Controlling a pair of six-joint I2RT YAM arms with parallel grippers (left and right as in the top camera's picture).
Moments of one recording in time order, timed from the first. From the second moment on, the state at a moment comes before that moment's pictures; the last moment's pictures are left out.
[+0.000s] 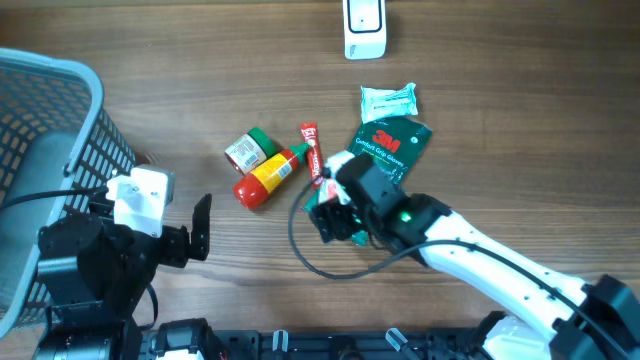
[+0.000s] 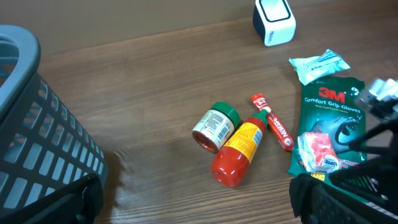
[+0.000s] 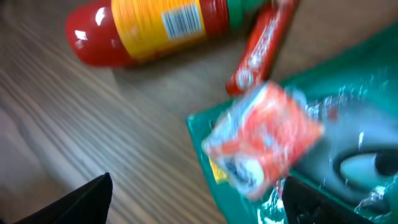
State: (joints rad) left arm 0.10 0.62 1.04 -0.99 0.21 0.22; right arm 0.79 1.47 0.89 -0.38 -0.08 0.31
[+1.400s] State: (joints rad) left arm 0.10 0.62 1.04 -0.99 0.21 0.22; right arm 0.88 1.86 1.05 -0.39 0.31 0.24
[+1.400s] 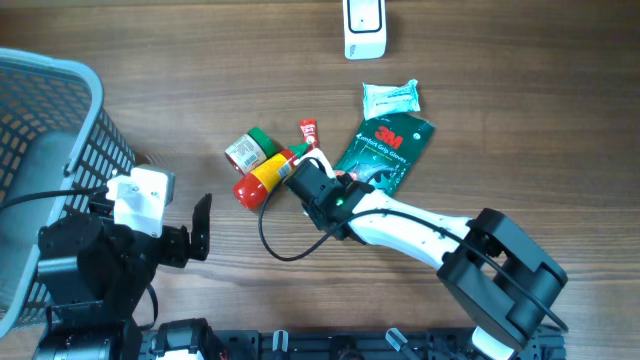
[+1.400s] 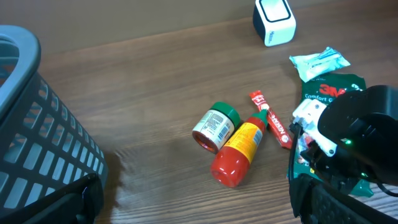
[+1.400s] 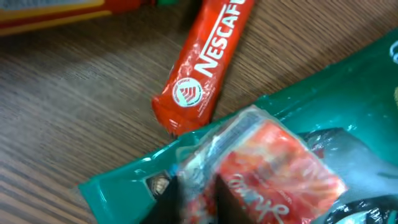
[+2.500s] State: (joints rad) left arm 0.10 0.62 1.04 -0.99 0.21 0.22; right arm 0.47 1.46 0.90 -0.56 -0.57 0.05
